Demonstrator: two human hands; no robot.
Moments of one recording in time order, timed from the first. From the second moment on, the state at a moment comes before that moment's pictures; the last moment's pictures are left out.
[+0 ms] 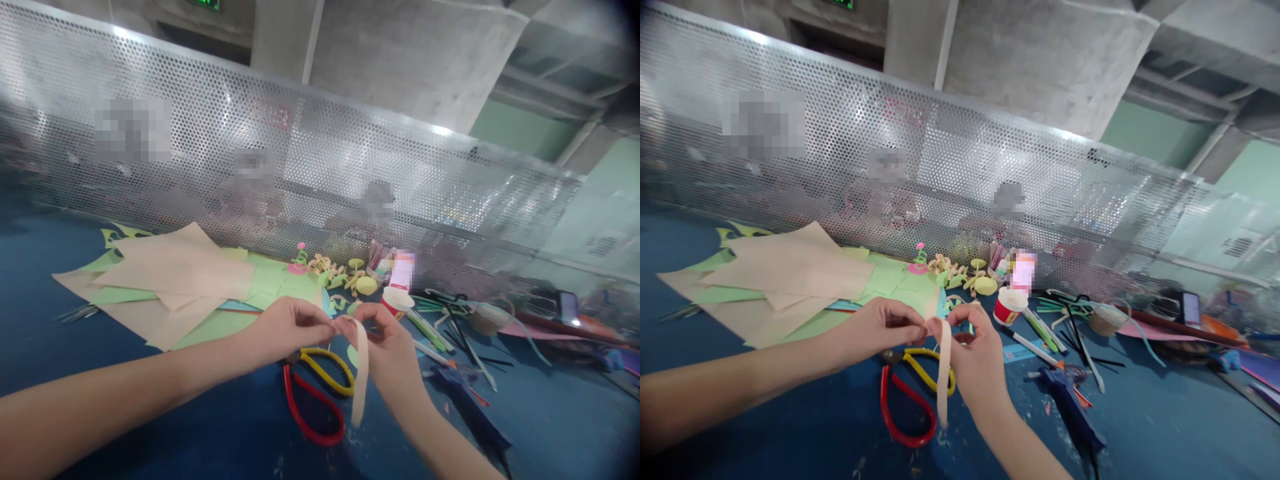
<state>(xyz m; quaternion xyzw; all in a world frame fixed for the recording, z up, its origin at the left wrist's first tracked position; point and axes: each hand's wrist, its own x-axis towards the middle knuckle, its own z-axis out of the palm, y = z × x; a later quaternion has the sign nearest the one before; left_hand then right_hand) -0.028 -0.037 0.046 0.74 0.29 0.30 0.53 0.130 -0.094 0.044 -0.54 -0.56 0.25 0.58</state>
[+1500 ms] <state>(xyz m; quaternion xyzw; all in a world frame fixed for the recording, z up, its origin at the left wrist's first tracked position) -0.028 -0.035 0.049 0.79 0.23 0.37 0.44 0.144 -0.094 0.058 -0.50 -0.72 0.11 0.47</state>
